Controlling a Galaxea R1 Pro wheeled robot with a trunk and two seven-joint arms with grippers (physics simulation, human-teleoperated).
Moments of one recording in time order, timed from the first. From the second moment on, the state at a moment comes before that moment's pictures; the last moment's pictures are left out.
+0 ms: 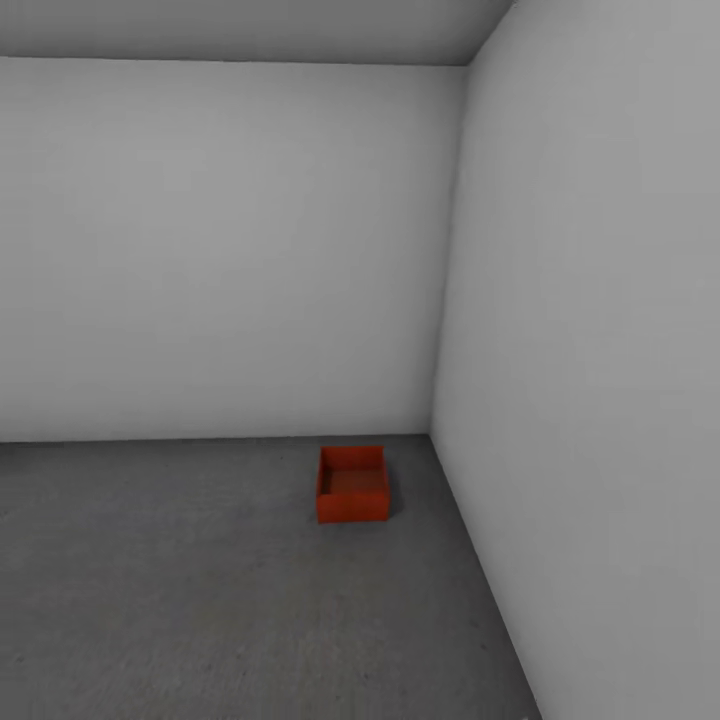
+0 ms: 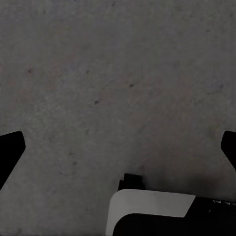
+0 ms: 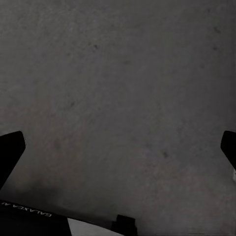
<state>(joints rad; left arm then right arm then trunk) -0.32 0.04 0.04 0.06 0.06 -0.26 0.06 -0.28 -0.03 0.13 -0.22 0.04 -0.14 0.13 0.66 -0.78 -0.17</state>
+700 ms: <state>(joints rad) -0.32 0.04 0.04 0.06 0.06 -0.26 0.06 -0.28 -0.03 0.13 -0.22 0.04 -0.14 0.13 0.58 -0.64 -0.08</state>
